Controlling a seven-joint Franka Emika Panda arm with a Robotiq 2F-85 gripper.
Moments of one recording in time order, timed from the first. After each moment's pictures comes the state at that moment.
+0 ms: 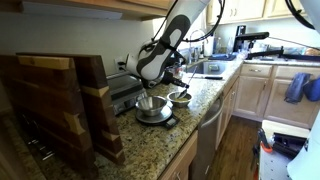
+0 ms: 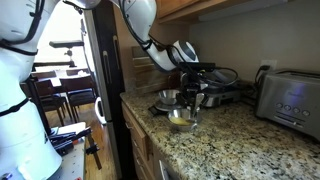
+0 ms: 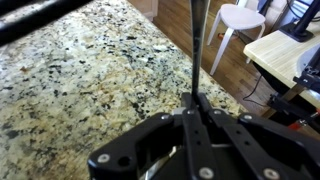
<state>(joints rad) -0.01 0.58 0.02 -1.74 -0.79 1.55 -0.68</state>
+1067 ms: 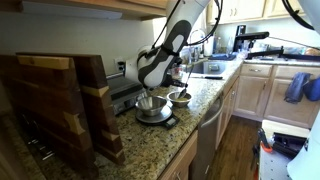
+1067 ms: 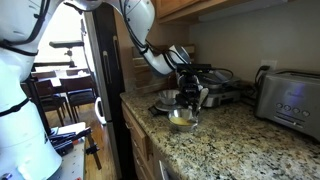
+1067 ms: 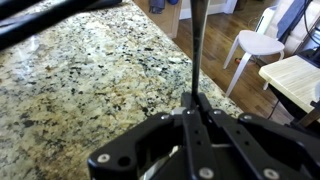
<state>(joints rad) 0.01 0.59 0.04 -1.77 -0.92 1.53 -0.68</state>
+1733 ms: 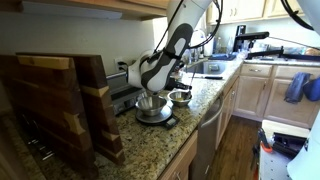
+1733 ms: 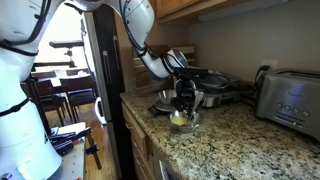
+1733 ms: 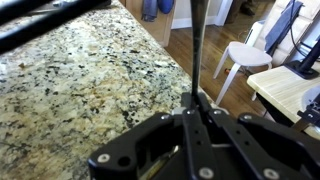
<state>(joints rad) 0.01 0.60 0.04 -1.82 -0.92 1.51 -0.69</state>
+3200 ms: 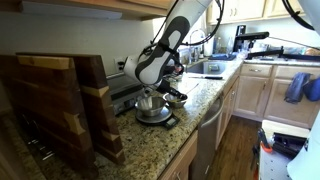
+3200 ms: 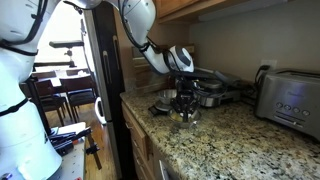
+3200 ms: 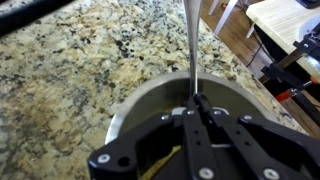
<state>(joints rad) -0.04 0.59 0.08 -1.79 -0.71 1.68 -0.70</state>
